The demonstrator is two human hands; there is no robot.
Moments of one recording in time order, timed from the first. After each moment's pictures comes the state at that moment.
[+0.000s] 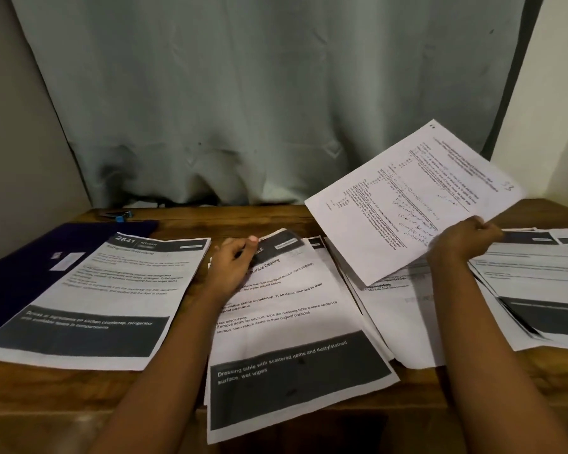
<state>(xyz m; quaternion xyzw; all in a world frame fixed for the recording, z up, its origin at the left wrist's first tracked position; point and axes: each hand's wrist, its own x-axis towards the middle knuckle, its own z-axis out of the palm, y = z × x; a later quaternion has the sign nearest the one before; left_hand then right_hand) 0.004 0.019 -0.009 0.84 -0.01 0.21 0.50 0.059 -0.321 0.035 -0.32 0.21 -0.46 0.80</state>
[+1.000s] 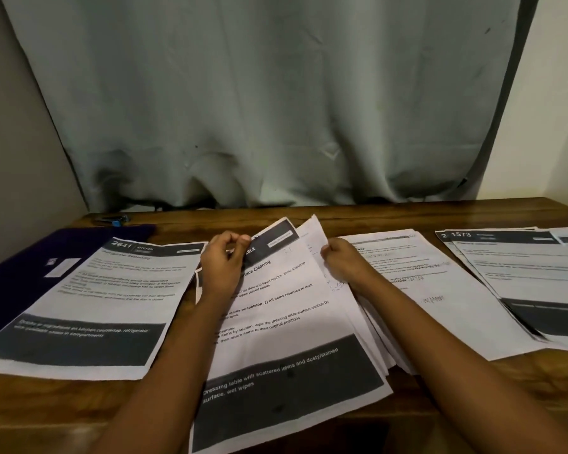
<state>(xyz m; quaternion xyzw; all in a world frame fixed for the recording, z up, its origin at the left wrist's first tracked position) 0.015 0.019 -0.013 0.80 0.03 0.33 0.50 0.035 -0.196 0.007 -0.88 -0.05 -0.02 0.48</state>
